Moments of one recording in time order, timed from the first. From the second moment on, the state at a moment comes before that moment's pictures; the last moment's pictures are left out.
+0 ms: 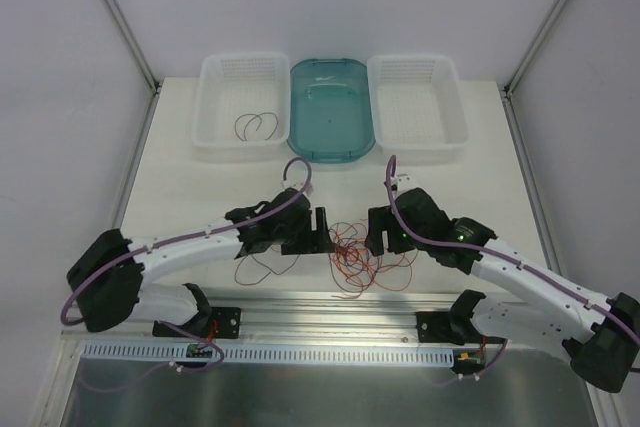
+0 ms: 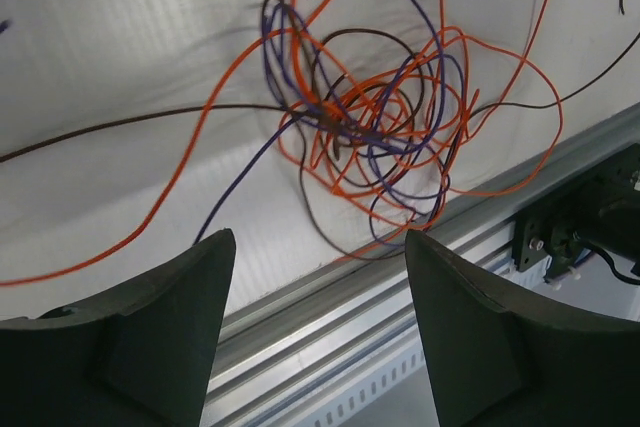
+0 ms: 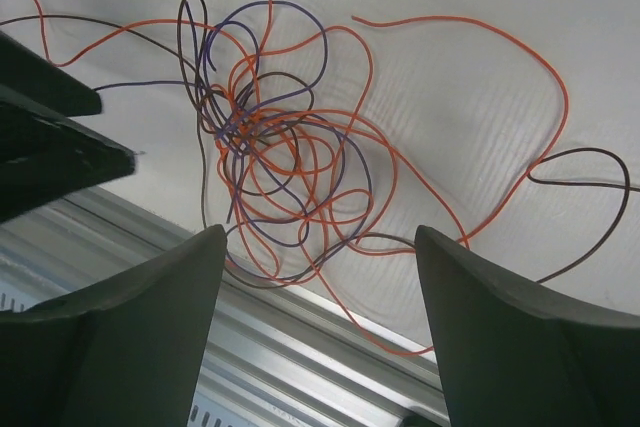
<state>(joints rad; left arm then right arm) -0.91 1.23 0.69 -0.31 0.05 -0.91 0.86 0.93 0.72 -0.64 0.12 0.52</state>
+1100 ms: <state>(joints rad) -0.98 1.58 0.72 -0.02 0.03 -0.97 0.93 1.39 0.63 -0.23 0.10 0.64</state>
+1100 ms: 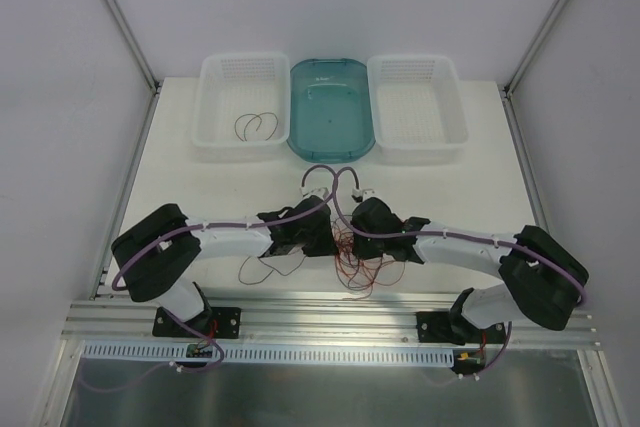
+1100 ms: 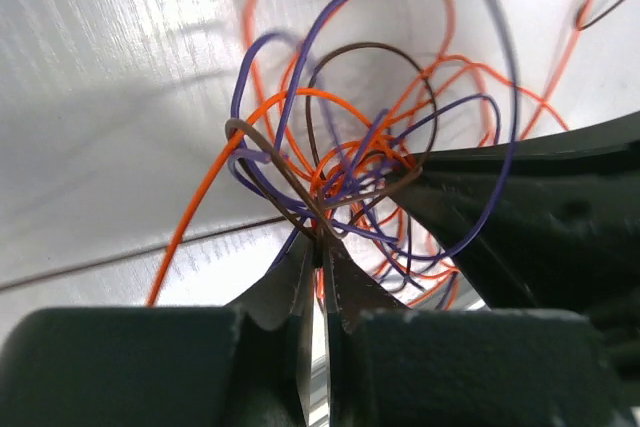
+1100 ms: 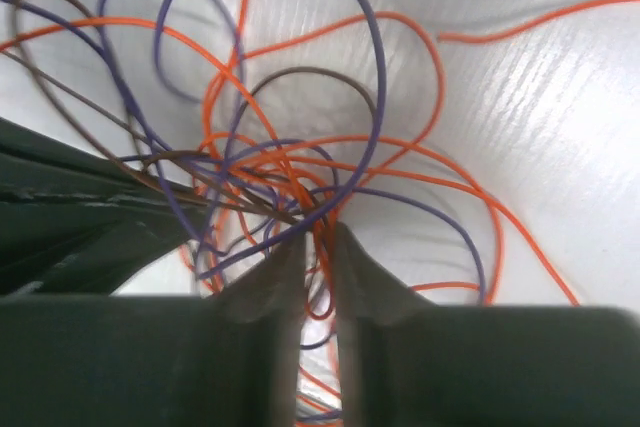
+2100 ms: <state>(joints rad) -0.71 0.88 0.69 -0.41 -0.19 -0.73 0.78 0.78 0.93 -0.75 0.32 0.44</state>
